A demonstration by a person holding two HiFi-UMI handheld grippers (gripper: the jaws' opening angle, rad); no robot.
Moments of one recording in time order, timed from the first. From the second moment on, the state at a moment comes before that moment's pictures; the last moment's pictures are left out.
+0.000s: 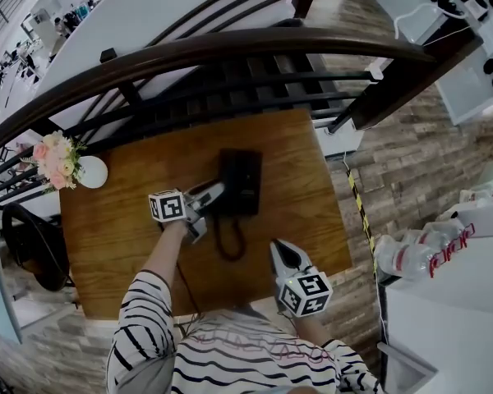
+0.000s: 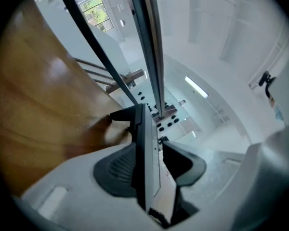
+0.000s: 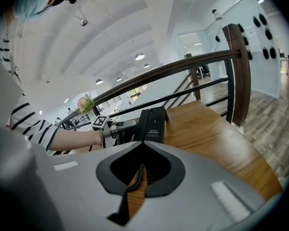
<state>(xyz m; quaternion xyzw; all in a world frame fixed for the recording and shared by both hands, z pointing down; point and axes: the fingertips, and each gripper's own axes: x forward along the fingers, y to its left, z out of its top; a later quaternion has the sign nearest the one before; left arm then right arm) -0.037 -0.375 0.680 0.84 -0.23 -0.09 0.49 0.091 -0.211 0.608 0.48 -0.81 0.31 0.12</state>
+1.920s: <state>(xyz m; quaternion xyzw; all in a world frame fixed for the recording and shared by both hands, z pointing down) -0.027 -0.067 0.535 0.90 -0.34 -0.06 0.28 0.083 -0.036 0.527 0.41 -0.88 0.23 0.07</state>
